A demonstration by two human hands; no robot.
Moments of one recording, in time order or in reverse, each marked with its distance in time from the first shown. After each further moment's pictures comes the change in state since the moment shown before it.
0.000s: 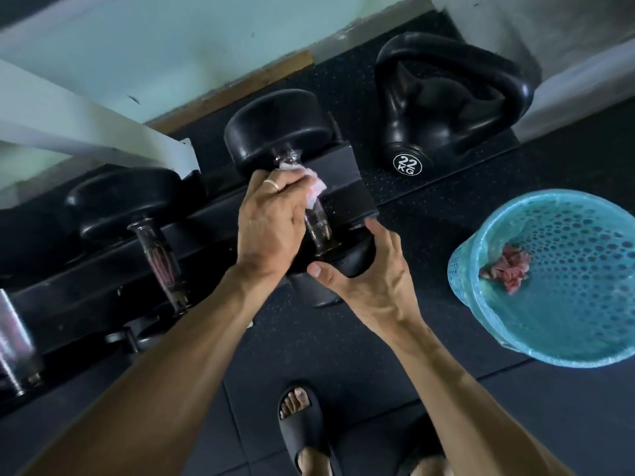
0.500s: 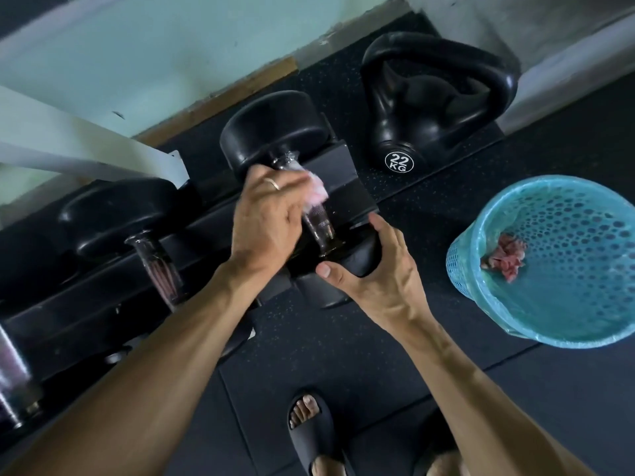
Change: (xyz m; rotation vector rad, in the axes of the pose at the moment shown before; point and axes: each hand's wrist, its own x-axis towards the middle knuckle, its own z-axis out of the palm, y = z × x) left_hand 0.006 -0.020 -0.002 -0.067 -0.047 0.133; right_hand -0.003 0.001 0.004 -0.005 0.041 0.005
